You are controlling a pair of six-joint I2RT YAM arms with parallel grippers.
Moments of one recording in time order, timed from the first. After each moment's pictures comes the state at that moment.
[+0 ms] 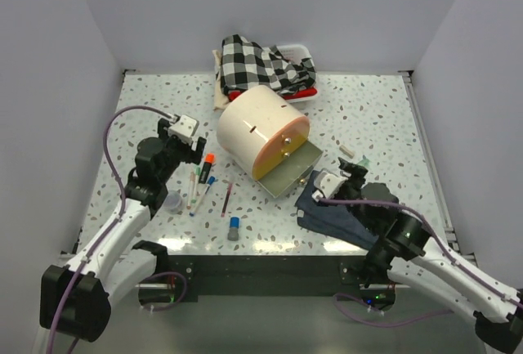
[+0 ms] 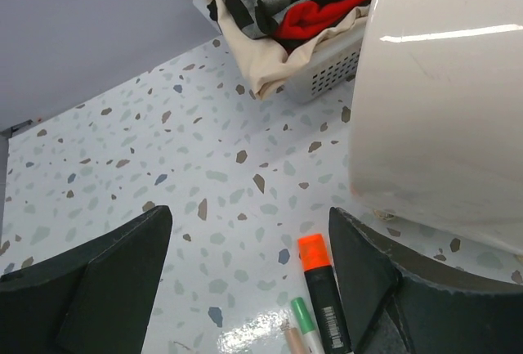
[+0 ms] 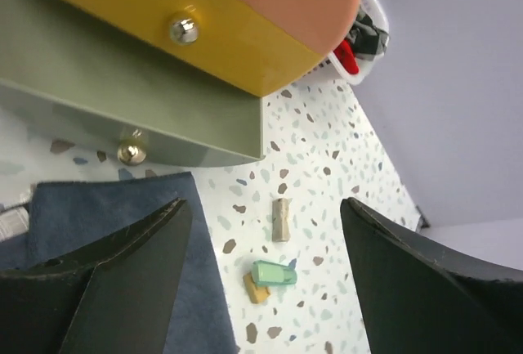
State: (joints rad) left arm -0.24 0.92 0.53 0.21 0.08 0.24; right arm 0.86 0.48 0.50 -0.27 0.32 -0.67
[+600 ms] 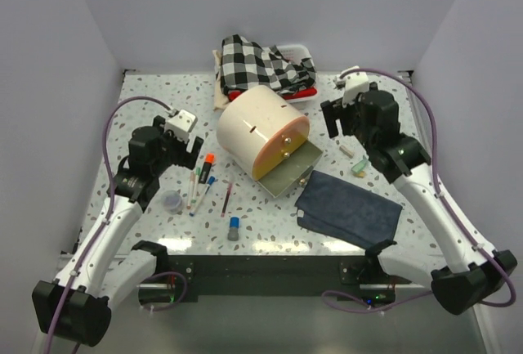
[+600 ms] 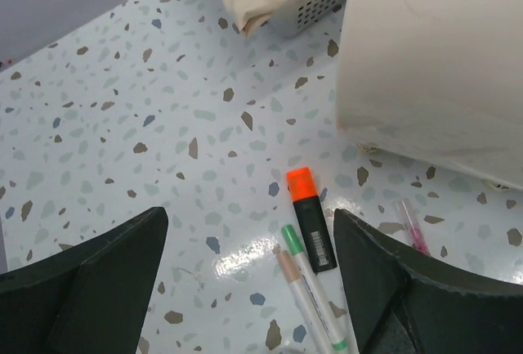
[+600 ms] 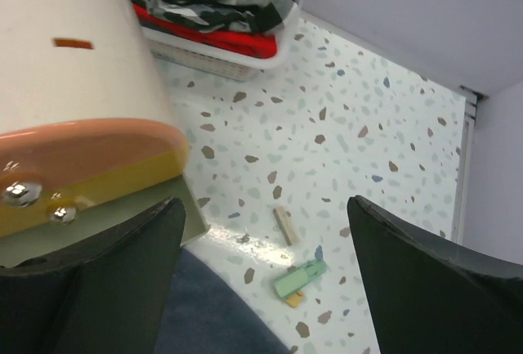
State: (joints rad) left arm -0.23 0.89 0.74 -0.24 0.08 0.26; right arm 0.46 1.07 1.17 -0.45 0.24 -0.17
